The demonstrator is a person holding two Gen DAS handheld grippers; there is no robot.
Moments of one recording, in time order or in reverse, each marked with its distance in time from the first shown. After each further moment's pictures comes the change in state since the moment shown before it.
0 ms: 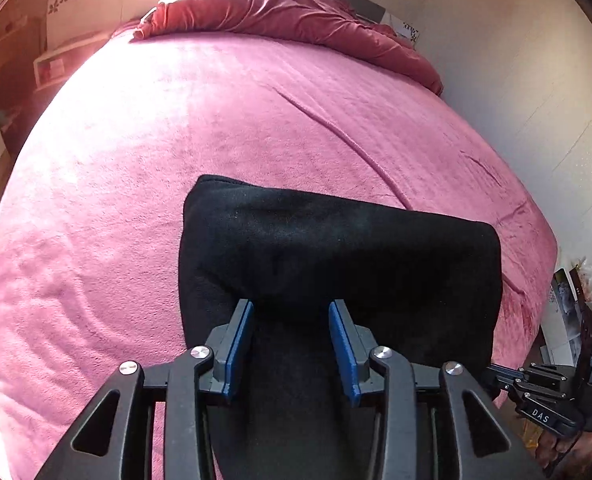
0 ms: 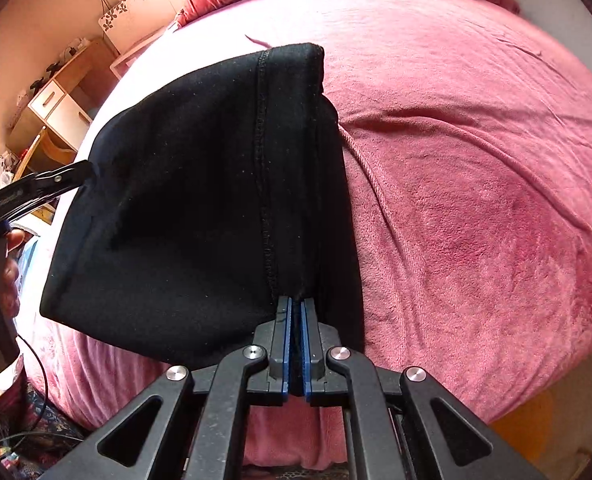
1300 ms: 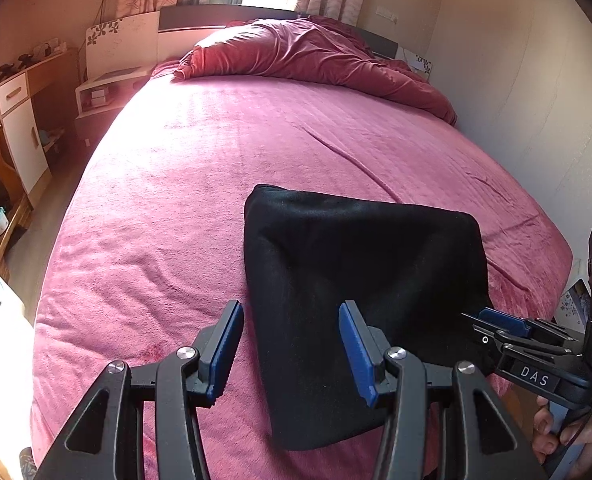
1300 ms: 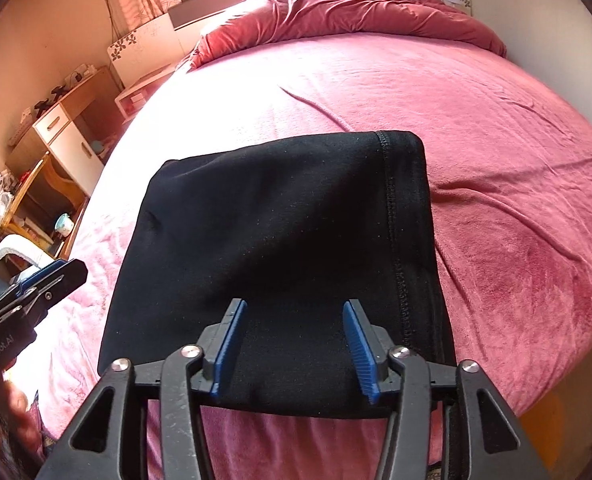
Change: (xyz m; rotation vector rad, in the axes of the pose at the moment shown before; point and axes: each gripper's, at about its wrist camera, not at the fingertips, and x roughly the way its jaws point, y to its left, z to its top) left arm -0.079 0.003 -0.052 -0.010 -0.142 0.116; right arm -0.031 0.098 0.007 0.007 -0.186 -0.072
